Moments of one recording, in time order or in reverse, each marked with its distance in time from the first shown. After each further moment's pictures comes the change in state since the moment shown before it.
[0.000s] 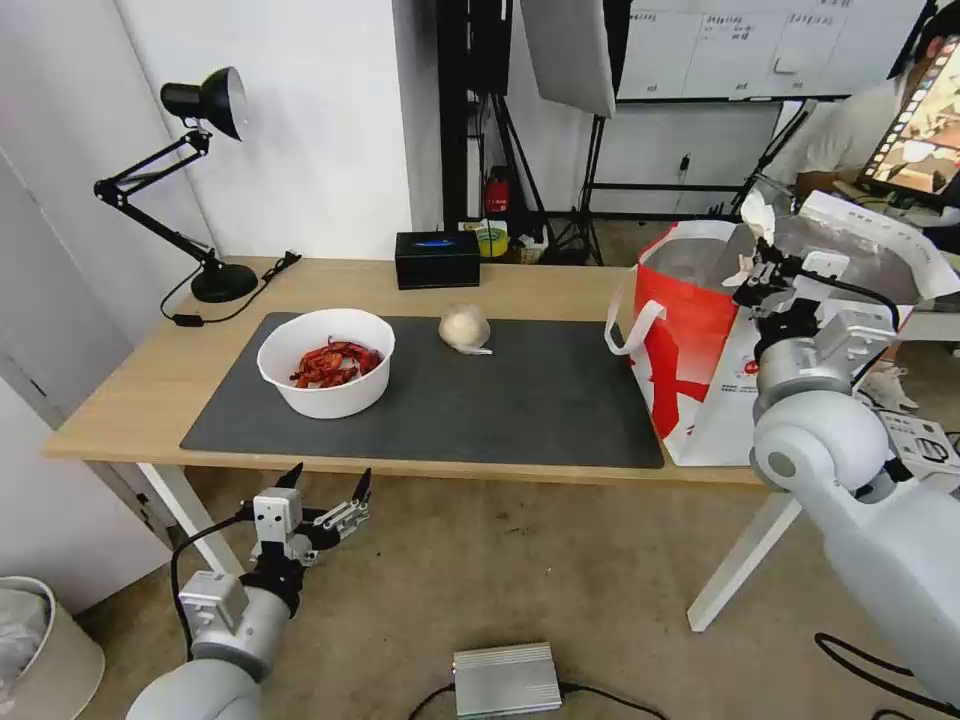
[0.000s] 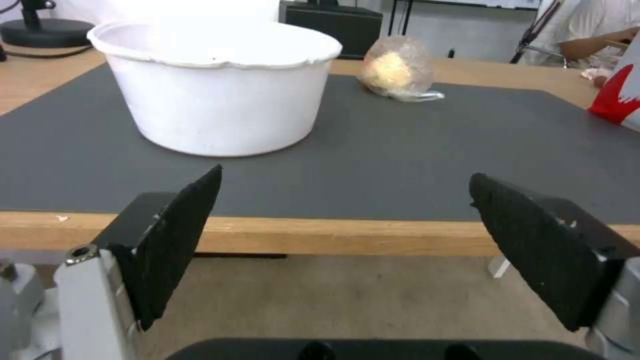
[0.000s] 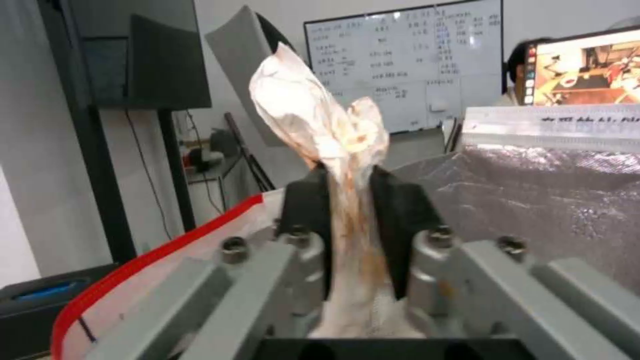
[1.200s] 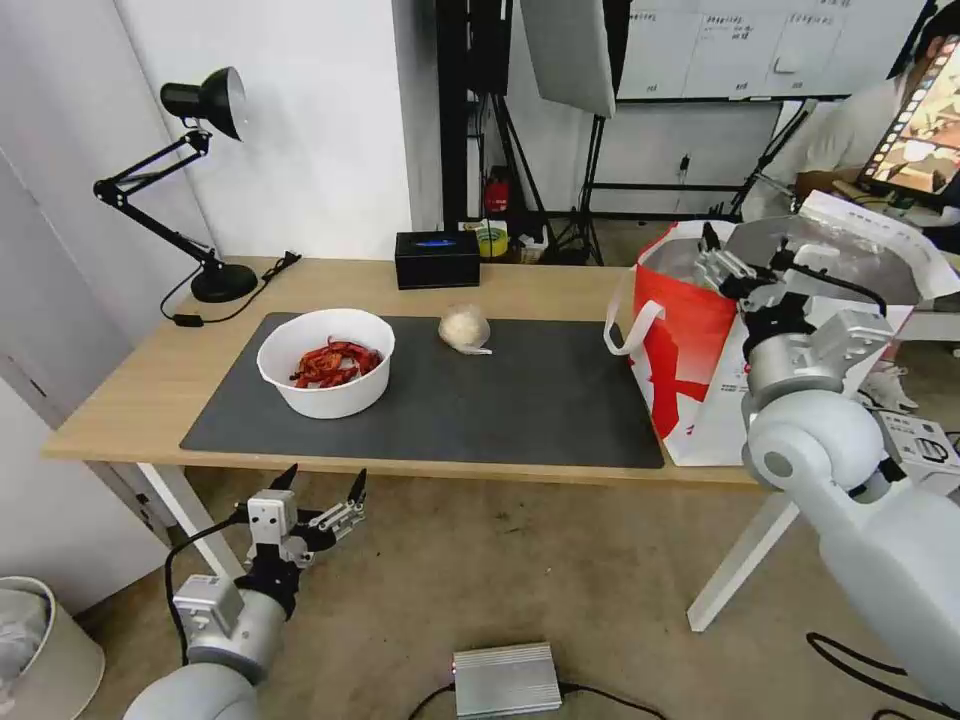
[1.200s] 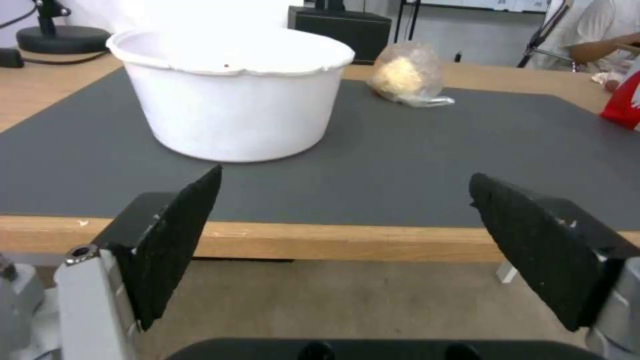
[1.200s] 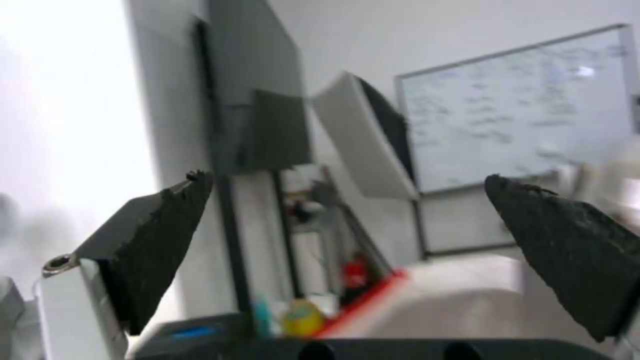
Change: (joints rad) left arm 0.004 -0.001 -0.020 0.001 -0.003 -0.007 0.001; right arm 0.021 0.015 -0.013 0.034 0.019 0.155 -0.223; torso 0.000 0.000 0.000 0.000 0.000
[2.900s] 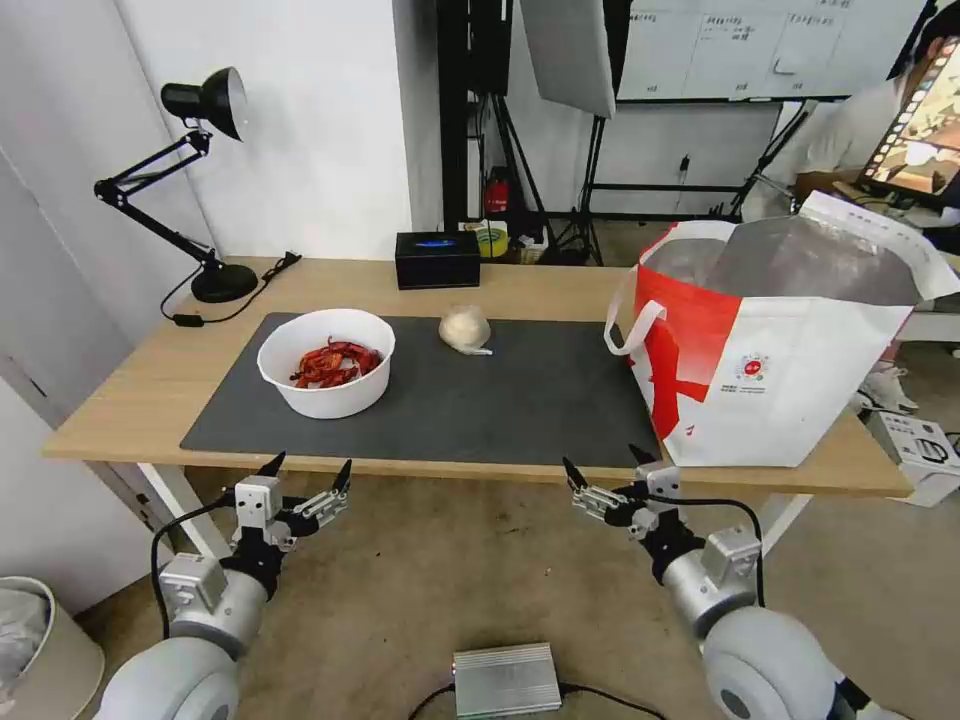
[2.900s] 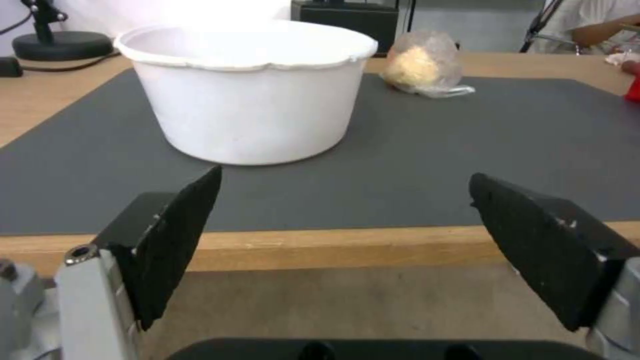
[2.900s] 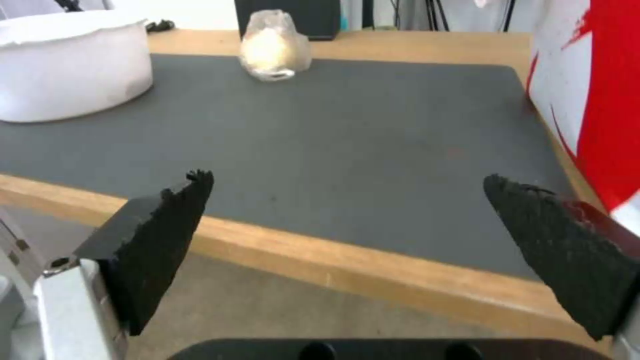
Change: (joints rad) left arm -0.051 0.078 -0.031 0.080 -0.053 -0.015 0.041; right arm -0.638 0.081 -0.043 0.146 -0.283 -0.170 -0.145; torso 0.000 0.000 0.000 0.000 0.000
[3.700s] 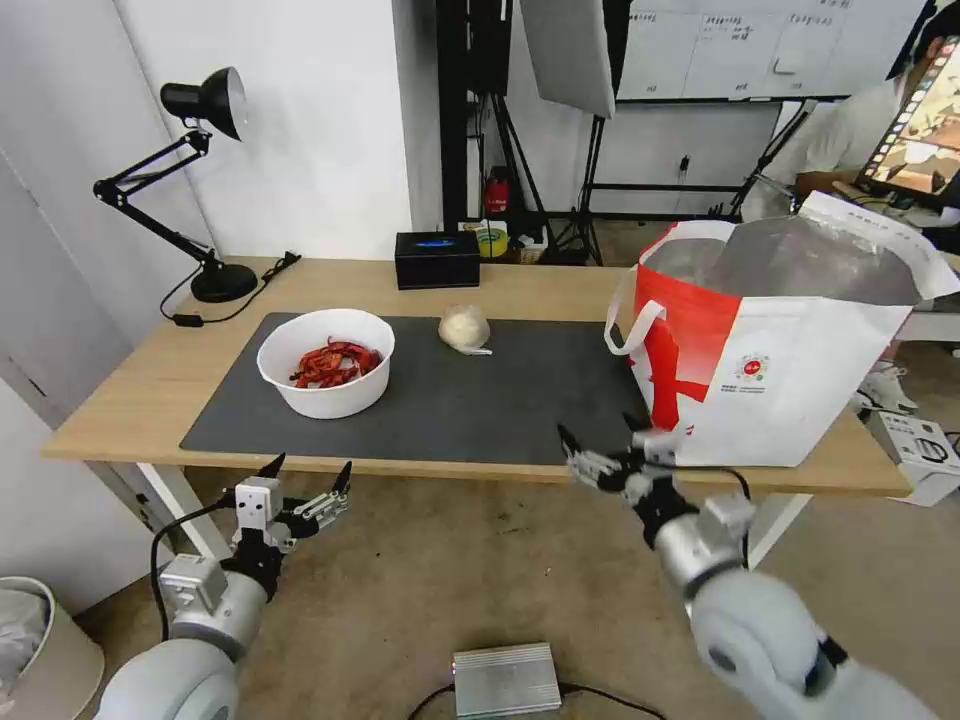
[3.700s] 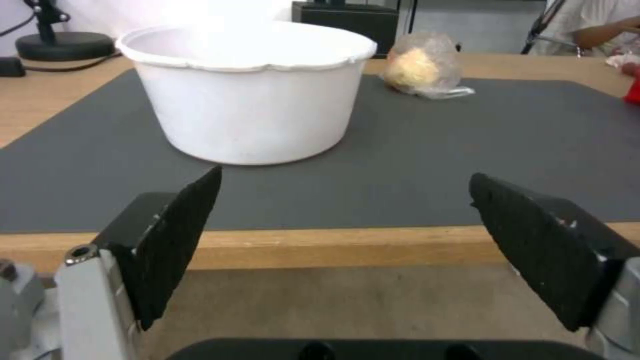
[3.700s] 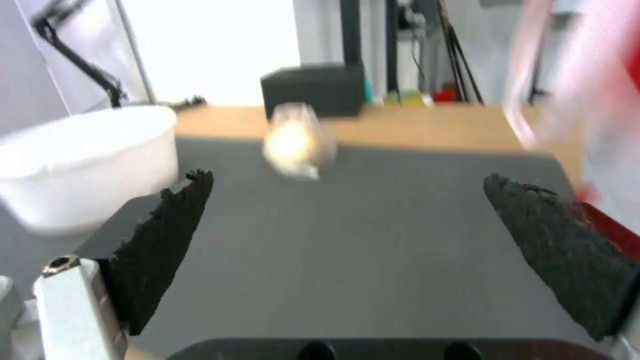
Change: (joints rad) left arm 0.009 -0.023 -0.003 -0.008 0.015 0.003 0.000; right arm 0.359 0.010 -0.106 -0.124 0.146 0.004 -0.052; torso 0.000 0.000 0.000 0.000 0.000
